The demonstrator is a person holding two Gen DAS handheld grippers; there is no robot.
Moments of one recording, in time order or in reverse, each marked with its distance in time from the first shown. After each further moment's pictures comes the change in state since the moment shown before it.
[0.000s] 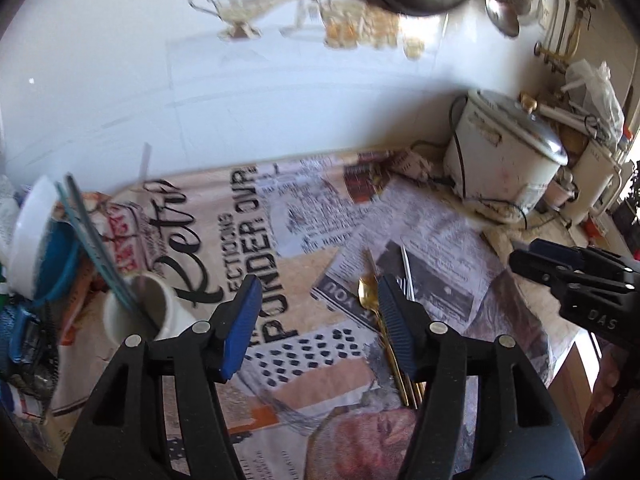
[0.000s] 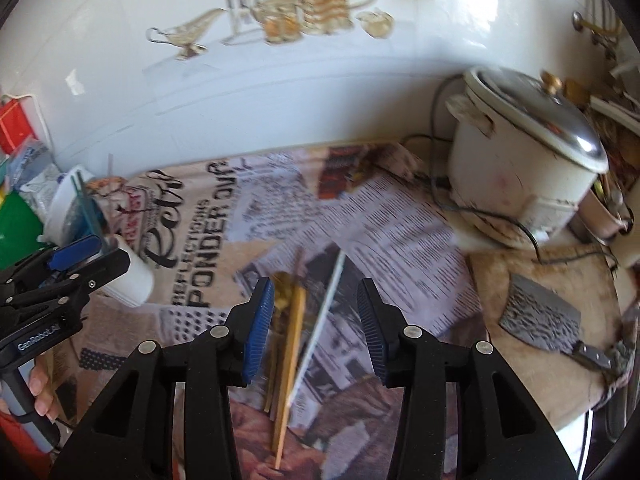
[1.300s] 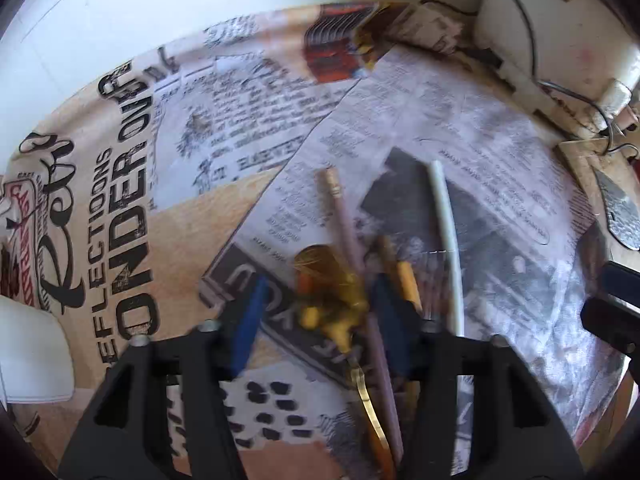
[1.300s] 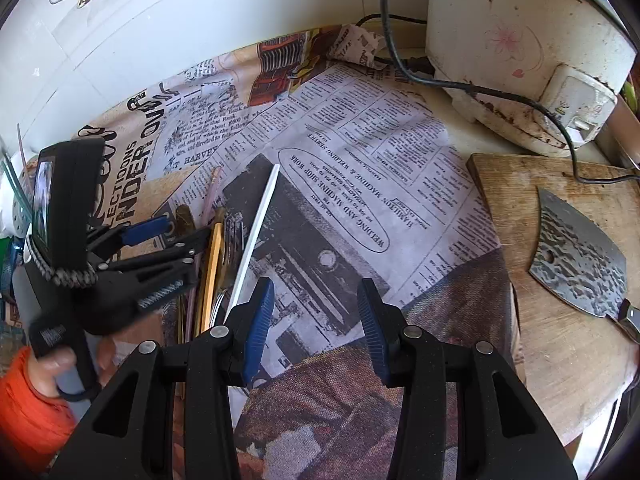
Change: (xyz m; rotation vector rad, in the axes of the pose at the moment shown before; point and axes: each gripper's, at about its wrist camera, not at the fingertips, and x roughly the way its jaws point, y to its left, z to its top) left arm 0.194 -0.068 -0.022 0.082 0.280 0.062; right arm 0.097 -0.066 -0.035 0.094 0.239 0.022
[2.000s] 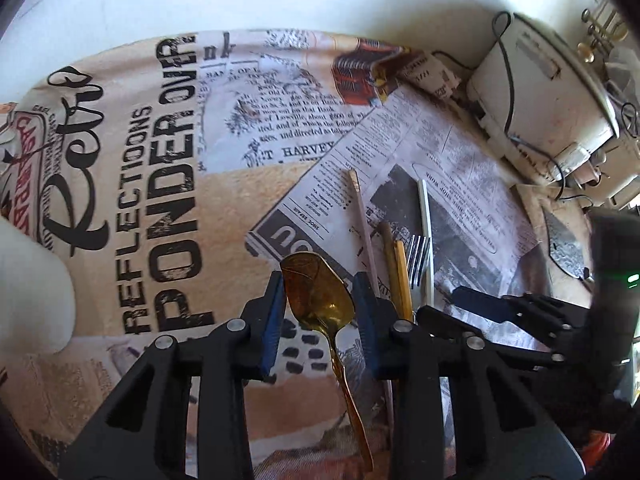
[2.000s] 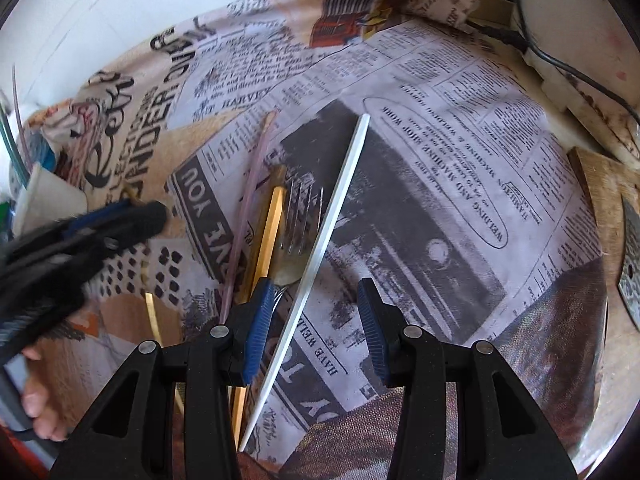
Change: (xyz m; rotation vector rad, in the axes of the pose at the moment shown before) left arm -0.050 0.052 -0.026 -0.173 -0.037 -0.171; right arm 0.060 0.053 -0.002 -0.105 0.094 0.039
